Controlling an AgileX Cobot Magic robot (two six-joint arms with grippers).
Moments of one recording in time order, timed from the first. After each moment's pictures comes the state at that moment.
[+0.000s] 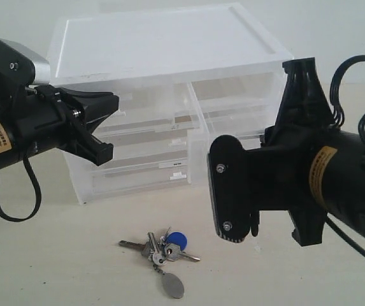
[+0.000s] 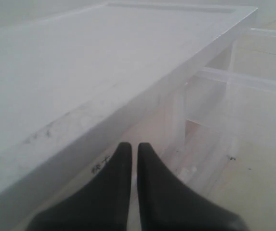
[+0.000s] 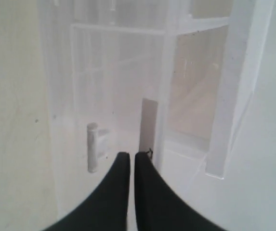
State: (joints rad) left arm -0.36 1.50 -0.55 0.46 -0.71 -0.20; right arm 1.13 1.24 -0.67 -1.32 0.82 0.22
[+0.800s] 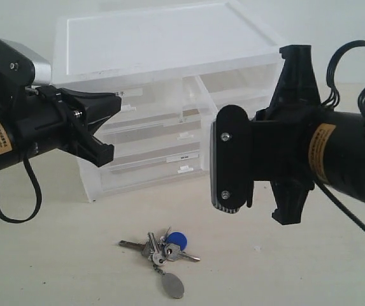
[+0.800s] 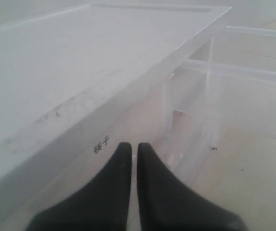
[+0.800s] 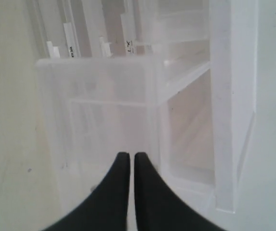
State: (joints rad) left arm -0.36 1.50 -0.55 0.48 -0.72 -0.23; right arm 0.96 1.24 -0.67 -1.44 0.53 0.34
